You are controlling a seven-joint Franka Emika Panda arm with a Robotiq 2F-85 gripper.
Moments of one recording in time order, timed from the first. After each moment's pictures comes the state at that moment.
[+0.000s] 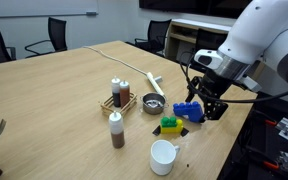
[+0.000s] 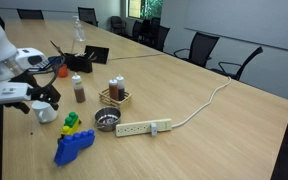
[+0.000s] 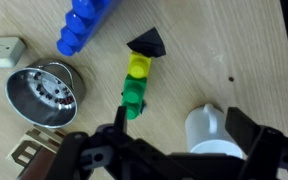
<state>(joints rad) 0.32 -0.01 0.19 -2.67 -0.06 2.92 -0.40</state>
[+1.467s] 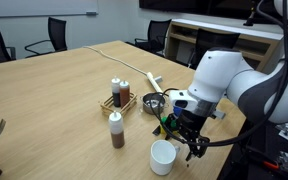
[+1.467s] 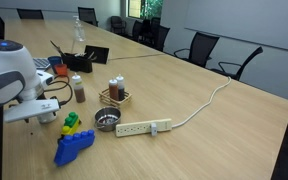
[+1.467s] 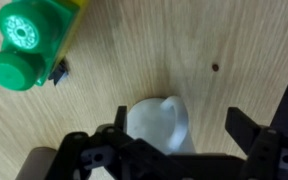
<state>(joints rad) 0.02 0.48 0.54 -2.45 -0.08 3.07 -0.79</state>
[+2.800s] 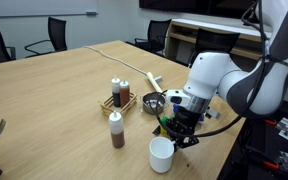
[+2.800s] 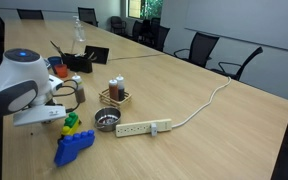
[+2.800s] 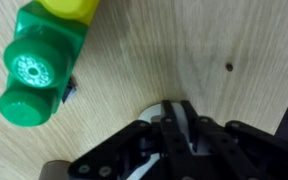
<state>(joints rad) -0.16 0.59 0.65 -2.41 -0.13 3.07 -0.76</state>
